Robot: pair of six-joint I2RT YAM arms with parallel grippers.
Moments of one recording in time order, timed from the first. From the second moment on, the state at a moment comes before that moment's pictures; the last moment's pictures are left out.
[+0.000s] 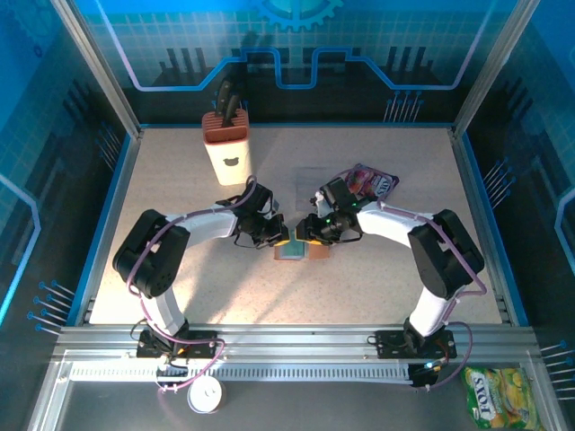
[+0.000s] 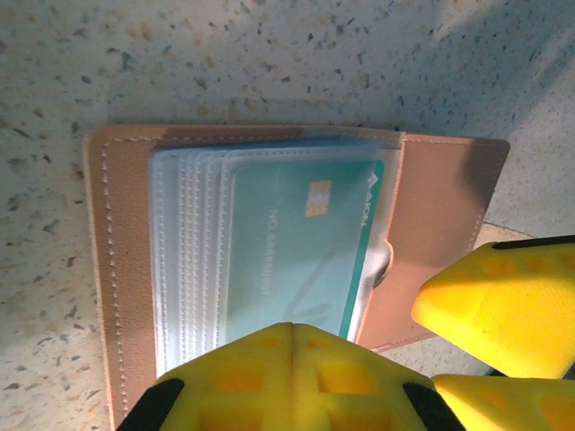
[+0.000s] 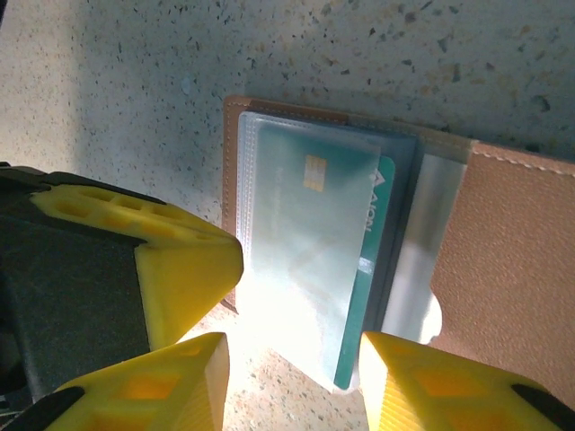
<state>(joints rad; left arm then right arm) -0.50 1.76 0.99 -0.30 0.49 -0.84 0.54 1.75 1.02 -0.36 -0.53 0.63</state>
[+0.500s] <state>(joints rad) -0.50 1.79 0.99 -0.34 0.44 -0.79 0.54 1.79 1.02 -0.32 -0.55 0.64</state>
